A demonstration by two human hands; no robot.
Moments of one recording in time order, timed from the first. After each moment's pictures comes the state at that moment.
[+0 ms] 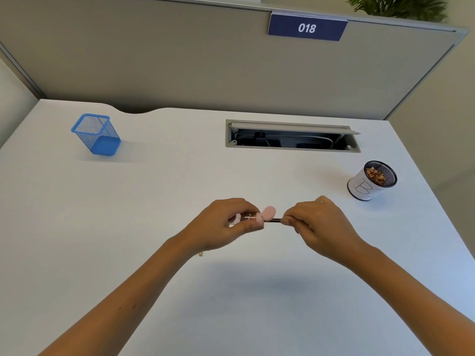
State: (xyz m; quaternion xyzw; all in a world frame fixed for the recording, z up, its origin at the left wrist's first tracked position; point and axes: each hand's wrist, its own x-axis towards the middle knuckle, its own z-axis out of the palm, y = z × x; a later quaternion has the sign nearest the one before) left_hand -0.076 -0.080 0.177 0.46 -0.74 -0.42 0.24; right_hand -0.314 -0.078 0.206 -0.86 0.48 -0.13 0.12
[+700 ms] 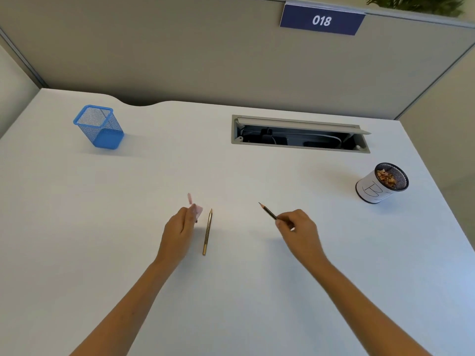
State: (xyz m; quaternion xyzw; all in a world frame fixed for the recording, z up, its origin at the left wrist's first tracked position) left_hand -0.017 -0.066 0.073 0.67 -0.49 -0.40 0.40; right_hand -0.282 -0.087 0.111 -0.61 0.69 -0.24 0.31
